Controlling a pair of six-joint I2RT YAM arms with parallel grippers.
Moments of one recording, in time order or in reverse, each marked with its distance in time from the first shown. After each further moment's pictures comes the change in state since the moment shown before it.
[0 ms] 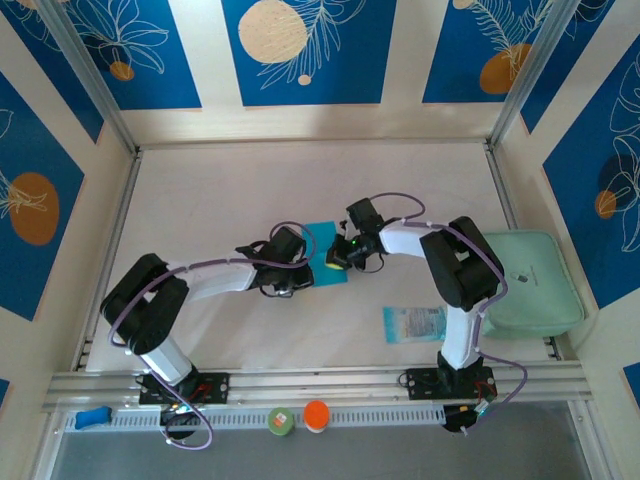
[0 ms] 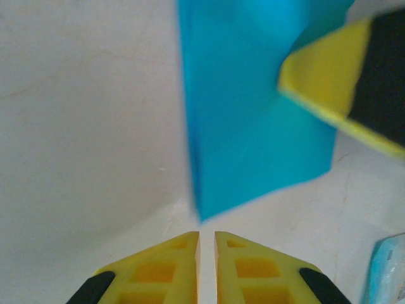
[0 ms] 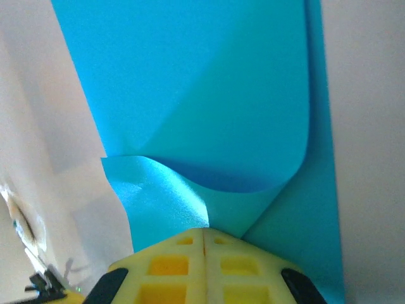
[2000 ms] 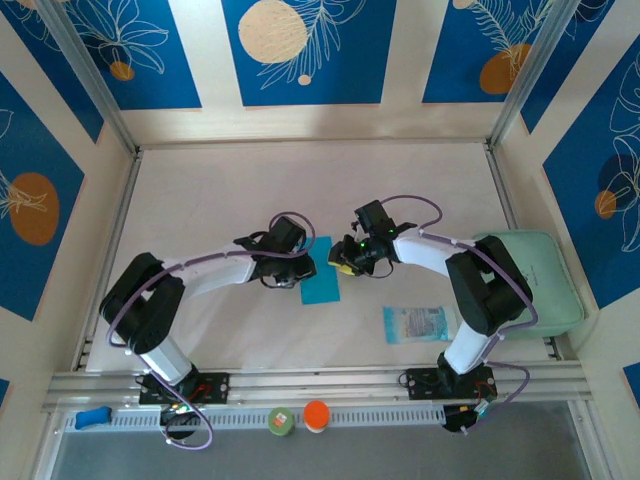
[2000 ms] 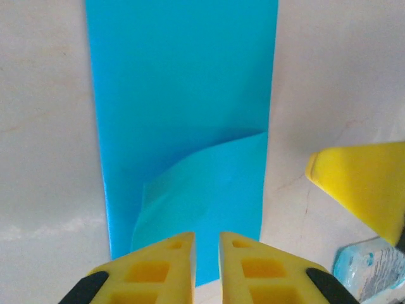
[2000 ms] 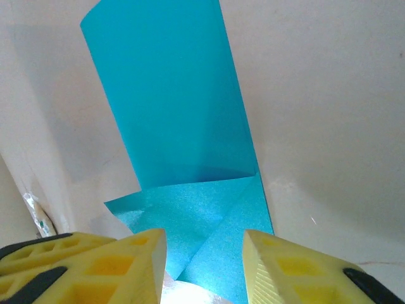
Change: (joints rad) left arm 0.037 0.004 0.079 -0.069 0.014 -0.014; right arm -0.005 -0.209 -0.099 -0.056 0.064 0.126
